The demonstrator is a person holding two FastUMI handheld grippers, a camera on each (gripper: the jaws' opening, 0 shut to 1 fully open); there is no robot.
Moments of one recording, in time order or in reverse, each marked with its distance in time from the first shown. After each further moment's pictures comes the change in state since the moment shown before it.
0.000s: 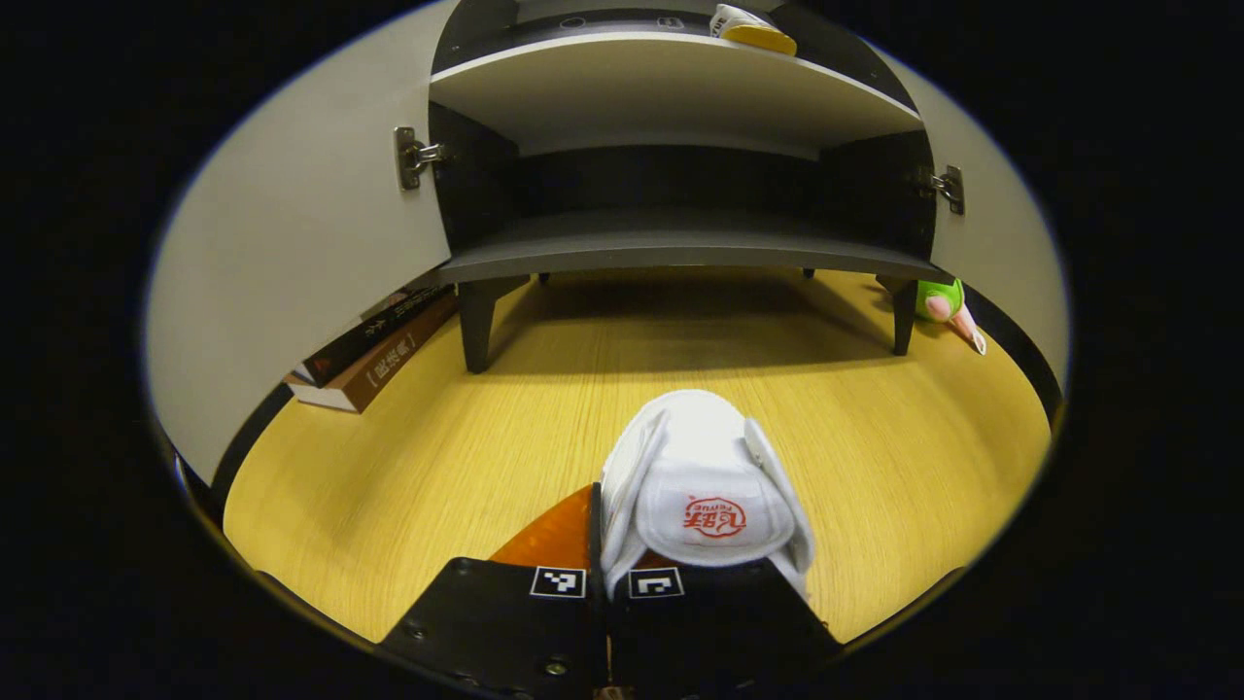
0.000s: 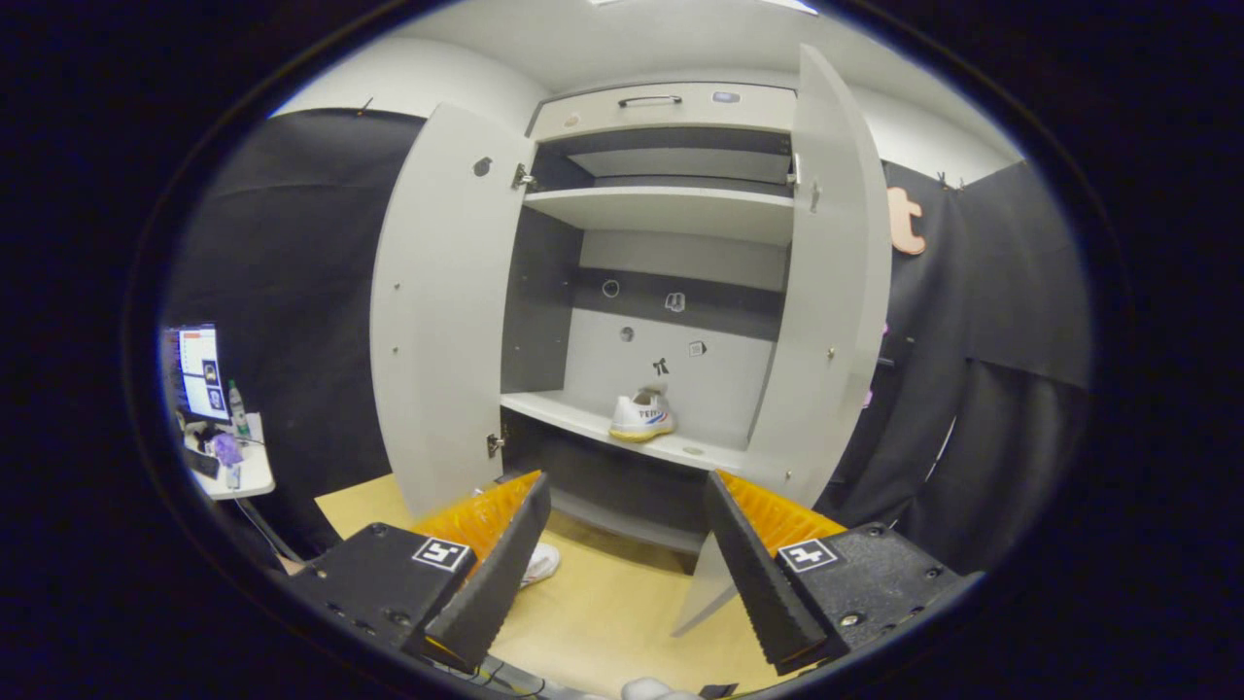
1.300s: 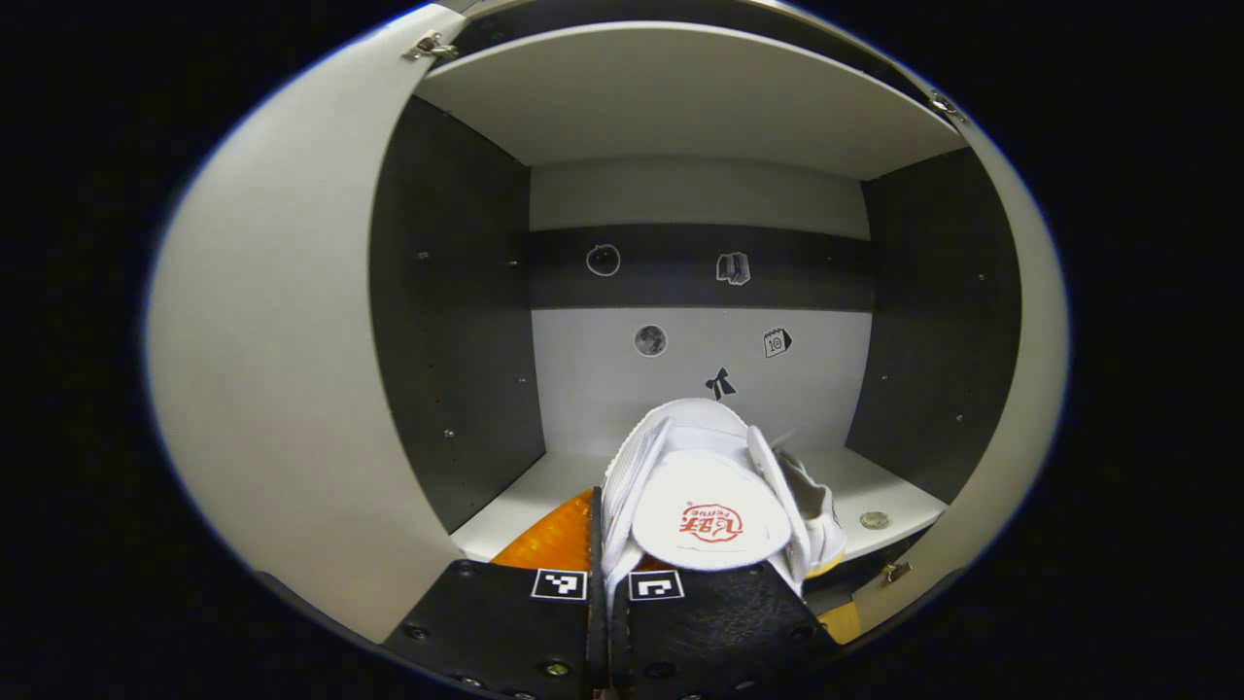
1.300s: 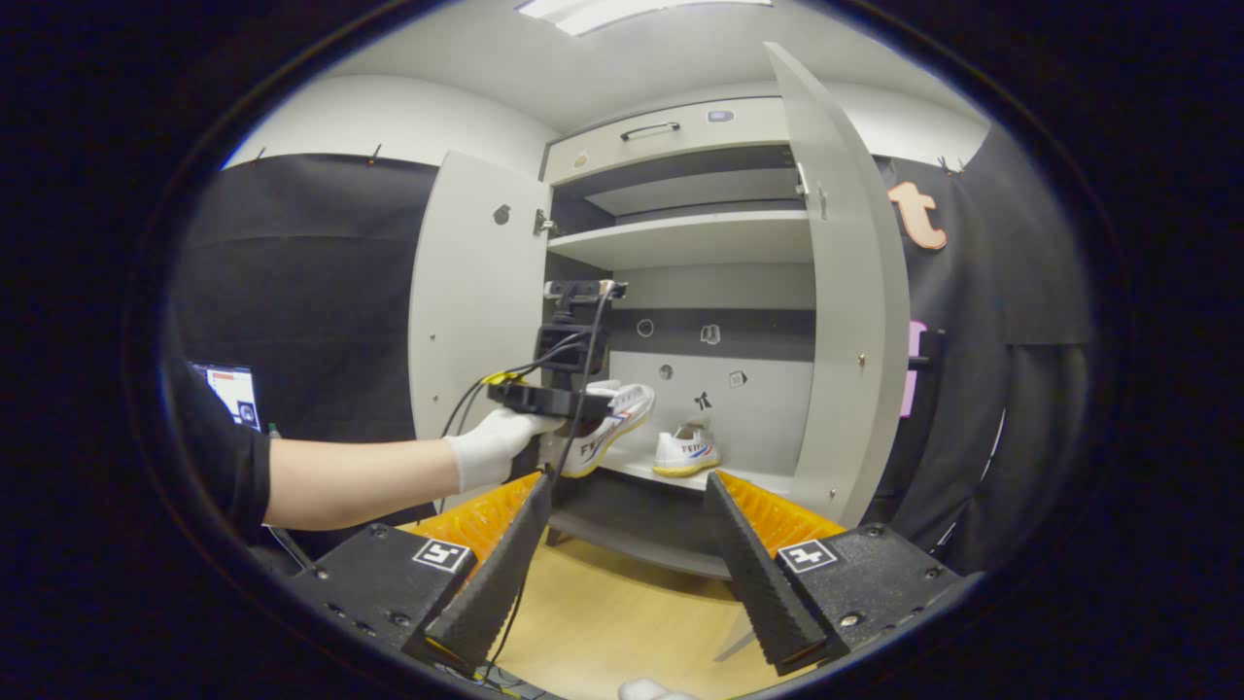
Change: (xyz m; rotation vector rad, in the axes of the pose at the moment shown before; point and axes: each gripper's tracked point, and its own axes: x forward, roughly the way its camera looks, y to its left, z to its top) left arm -0.053 0.027 0.436 -0.072 -0.350 0.030; right arm 0.012 0.021 0.002 0.080 -0.107 0.158
